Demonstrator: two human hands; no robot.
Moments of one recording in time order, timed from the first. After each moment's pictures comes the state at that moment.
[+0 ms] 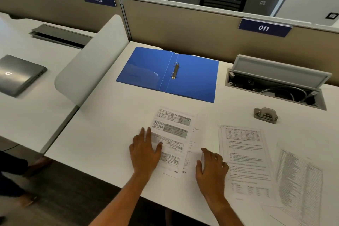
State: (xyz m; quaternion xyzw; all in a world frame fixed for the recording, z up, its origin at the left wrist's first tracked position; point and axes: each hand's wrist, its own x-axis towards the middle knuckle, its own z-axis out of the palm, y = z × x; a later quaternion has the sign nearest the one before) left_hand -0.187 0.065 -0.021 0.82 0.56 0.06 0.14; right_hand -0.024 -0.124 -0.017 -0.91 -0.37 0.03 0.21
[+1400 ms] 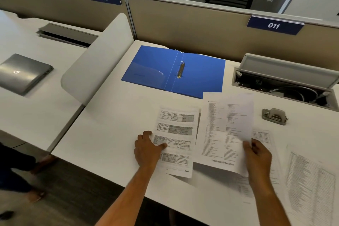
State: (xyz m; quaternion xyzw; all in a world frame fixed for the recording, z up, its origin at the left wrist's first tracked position) left_hand -0.179 0.079 -0.005 0.70 0.65 0.11 0.27; right_hand 0.090 -0.135 0.045 -0.79 -0.03 0.22 0.57
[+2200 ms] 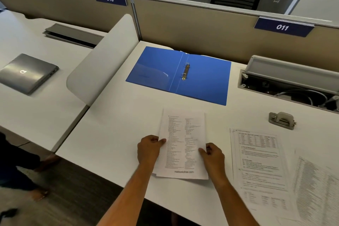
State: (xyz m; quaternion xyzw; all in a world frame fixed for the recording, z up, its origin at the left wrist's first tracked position) left_hand -0.182 0.101 0.010 0.57 0.67 0.12 0.45; right_hand 0.000 -0.052 -0.009 -0.82 -0.16 0.35 0.42
